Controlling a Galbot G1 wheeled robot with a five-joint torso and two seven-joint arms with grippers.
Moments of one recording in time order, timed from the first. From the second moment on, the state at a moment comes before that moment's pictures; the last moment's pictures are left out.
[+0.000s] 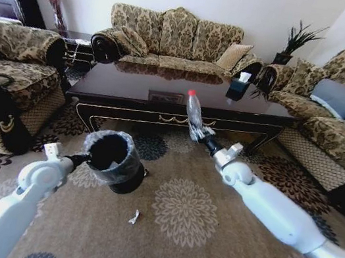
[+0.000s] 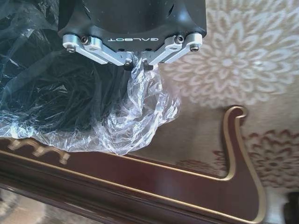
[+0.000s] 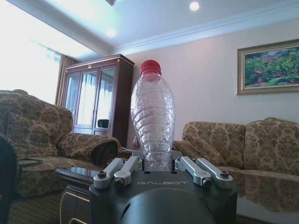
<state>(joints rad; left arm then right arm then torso) 1.15 -0.93 -0.55 -2.01 -1.17 0.69 -0.45 -0.23 0.63 -0.45 1.74 1.06 0.25 -0.02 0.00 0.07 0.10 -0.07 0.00</state>
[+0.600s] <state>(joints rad) 0.95 -0.78 -0.37 -1.93 -1.20 0.66 -0.40 0.05 0.89 -0.79 1.60 1.06 0.25 0.02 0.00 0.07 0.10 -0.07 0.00</state>
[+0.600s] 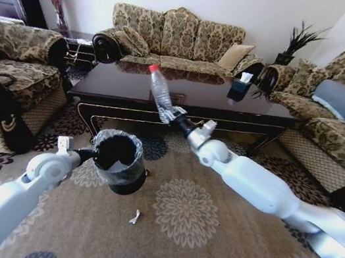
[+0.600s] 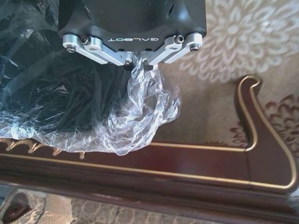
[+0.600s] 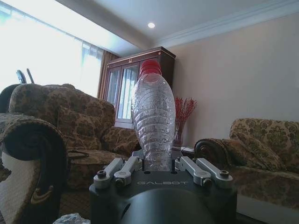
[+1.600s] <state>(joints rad) 0.72 -0.91 -0.28 -1.73 -1.22 0.66 -0.40 0.06 1.23 -0.90 1.37 1.03 0.35 0.04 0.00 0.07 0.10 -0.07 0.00</state>
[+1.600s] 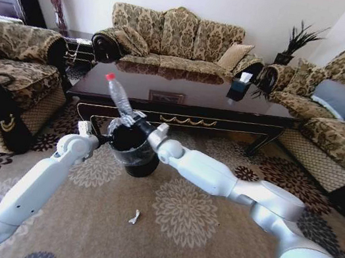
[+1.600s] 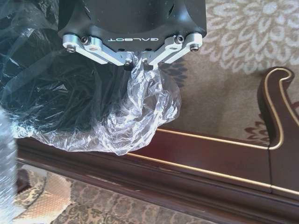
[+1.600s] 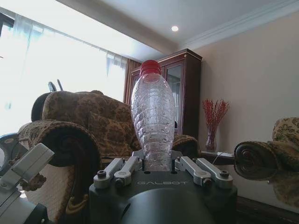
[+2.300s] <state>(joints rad) 0.81 -0.86 -0.39 -1.81 -1.24 0.67 -0.40 0.07 1.09 -0.95 1.42 1.01 0.36 0.07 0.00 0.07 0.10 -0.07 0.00</state>
